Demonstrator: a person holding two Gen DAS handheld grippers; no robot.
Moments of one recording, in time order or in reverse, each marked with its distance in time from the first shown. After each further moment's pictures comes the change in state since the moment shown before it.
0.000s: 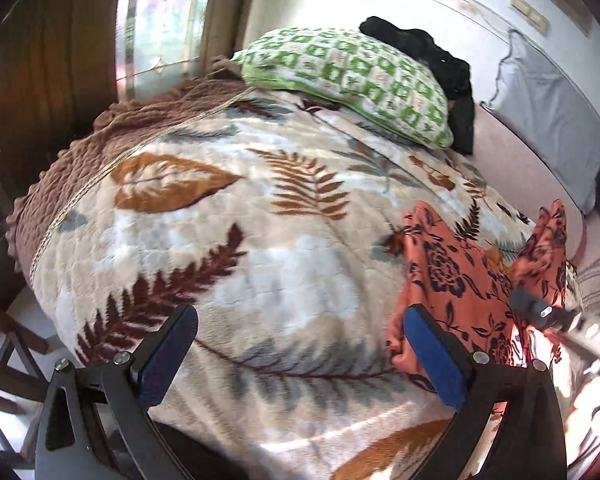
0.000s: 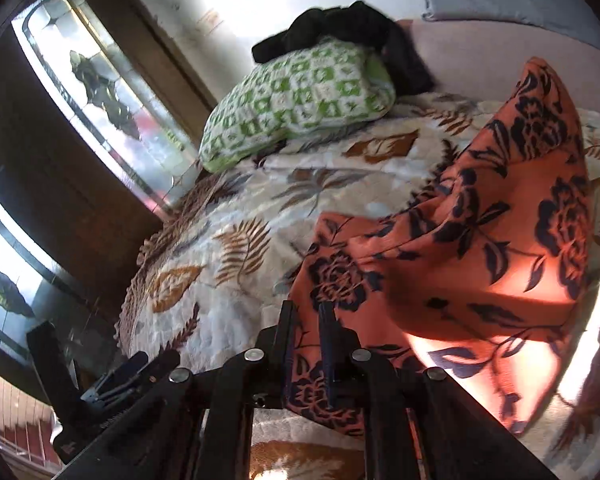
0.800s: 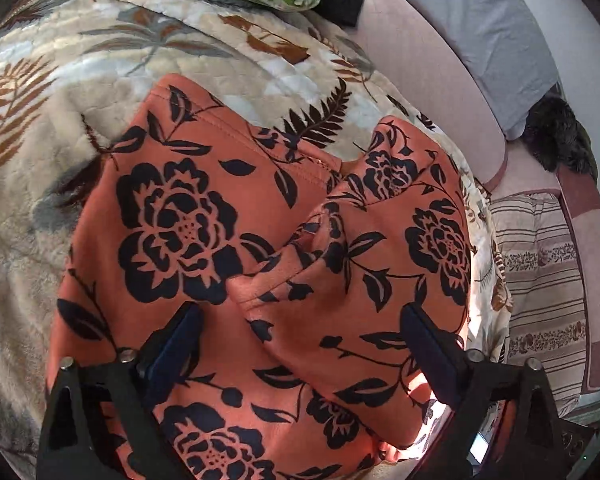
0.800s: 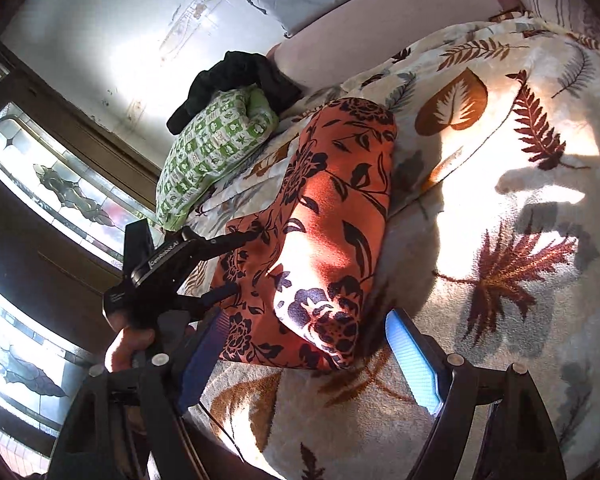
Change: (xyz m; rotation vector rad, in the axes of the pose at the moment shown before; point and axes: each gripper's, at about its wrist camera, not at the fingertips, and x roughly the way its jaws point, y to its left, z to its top) left arm 0.141 -0.208 0.003 0.118 0.435 -0.447; right arm -0.126 -0.147 -0.103 0.385 -0.190 0.003
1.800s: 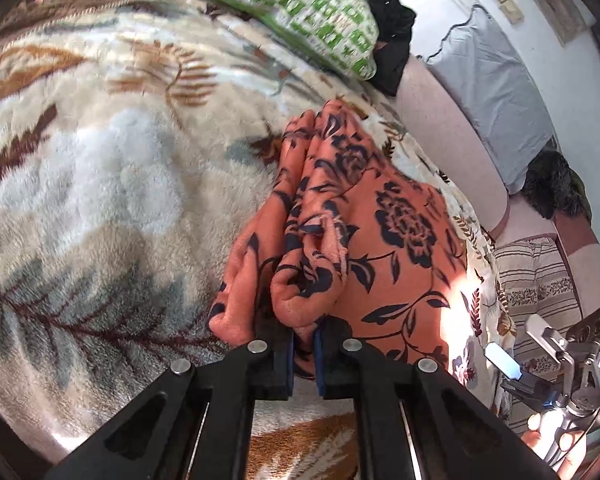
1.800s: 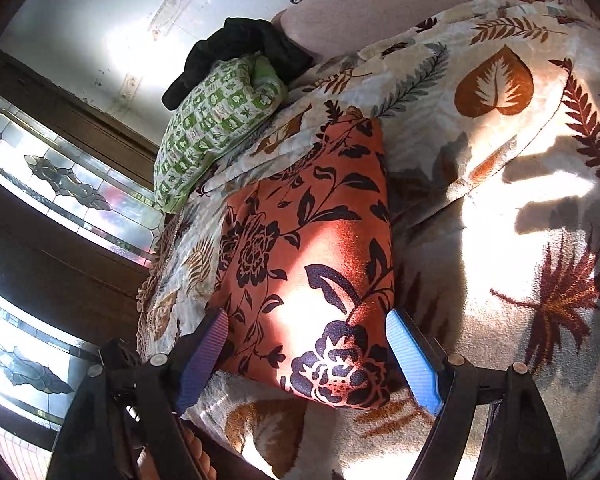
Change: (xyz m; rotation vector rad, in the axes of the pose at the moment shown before) left arm -0.094 0.074 -0.091 -0.083 -0.290 0.045; right arm 0.062 0.037 0.027 -0.020 0.129 0.006
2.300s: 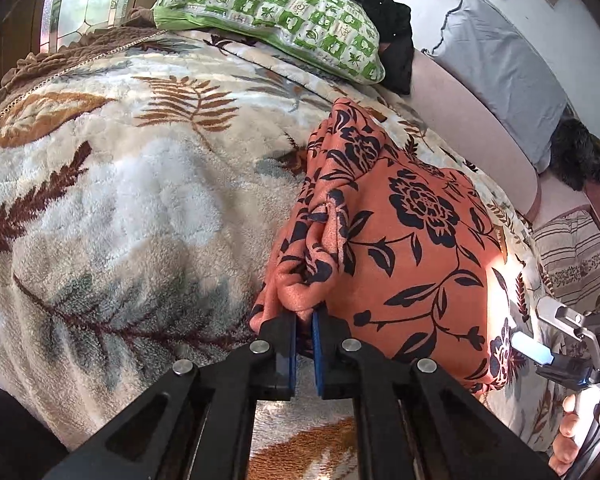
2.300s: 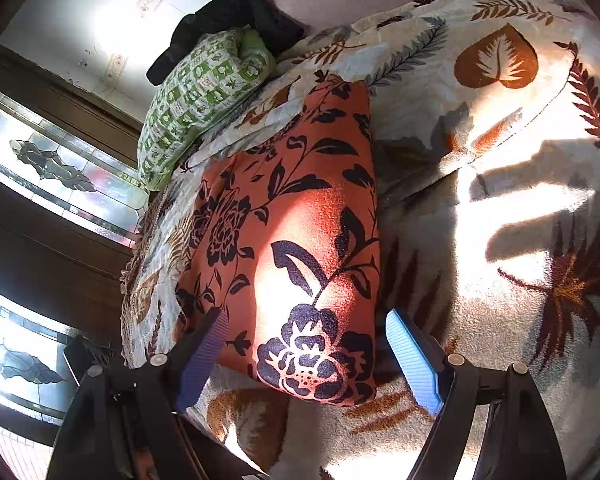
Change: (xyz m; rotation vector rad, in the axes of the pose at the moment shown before) left arm 0.002 0.010 -0.010 0.083 -0.019 0.165; right arm 0.027 -0.007 -0.005 0.004 0.079 -0.041
